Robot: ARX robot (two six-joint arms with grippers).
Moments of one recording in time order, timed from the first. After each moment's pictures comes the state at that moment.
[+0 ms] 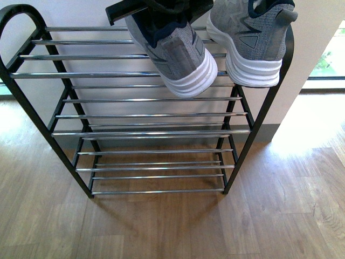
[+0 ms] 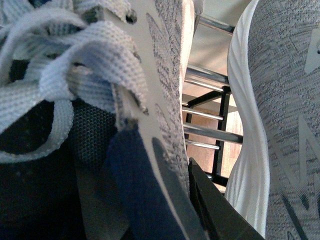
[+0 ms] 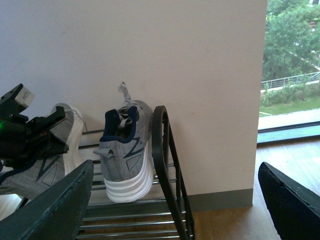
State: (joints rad) left arm -0.56 2.17 1.75 -0.38 -0.19 -0.74; right arm -0.15 0.74 0.26 0.51 -0.10 0.21
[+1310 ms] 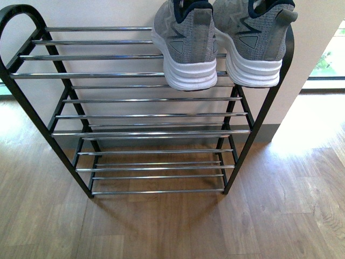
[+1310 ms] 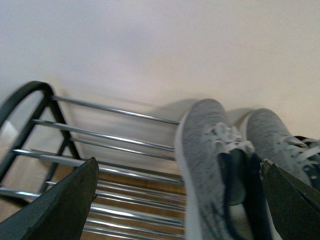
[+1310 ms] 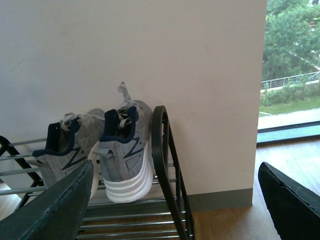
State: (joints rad) left arm -0.56 1.58 1.16 0.01 -0.55 -0.45; right arm -0.15 0.74 0.26 0.51 -0.10 0.21
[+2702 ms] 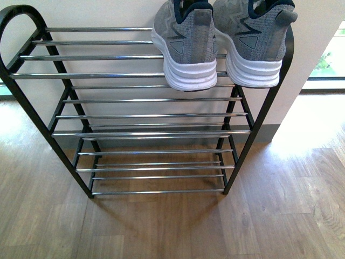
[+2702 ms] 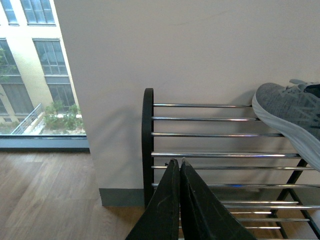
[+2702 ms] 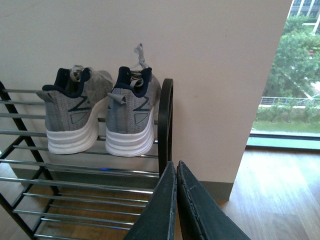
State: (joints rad) left arm -0.02 0.50 0.06 0.43 -0.01 -0.01; right arm 0.00 0.47 0.08 0.39 0.00 0.01
